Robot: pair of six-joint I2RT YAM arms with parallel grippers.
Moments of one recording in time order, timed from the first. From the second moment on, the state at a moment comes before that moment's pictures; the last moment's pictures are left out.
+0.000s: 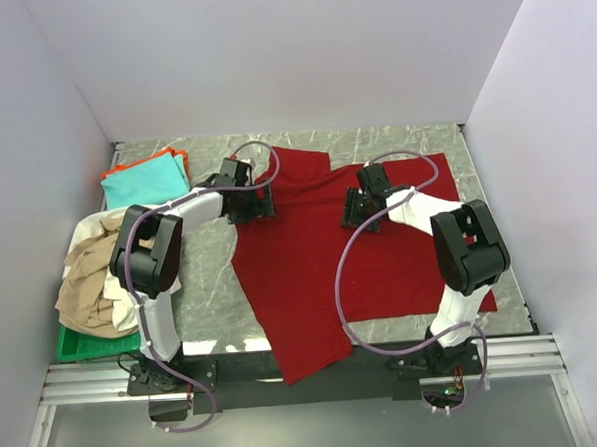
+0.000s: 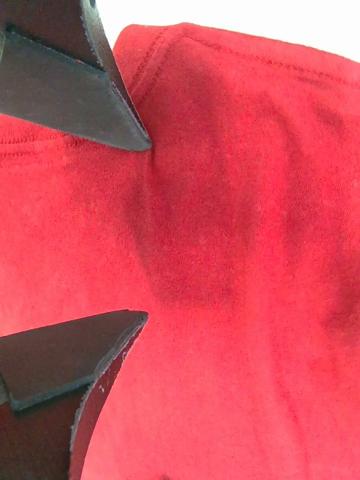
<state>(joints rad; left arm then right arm) -0.38 1.94 1.27 -0.28 0.13 -0.46 0.33 1.79 1.07 -0.31 -0.05 0.53</state>
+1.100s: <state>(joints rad) -0.28 2.12 1.57 -0.40 0.14 -0.40 0.35 1.97 1.36 -0.42 -0.09 0.53</state>
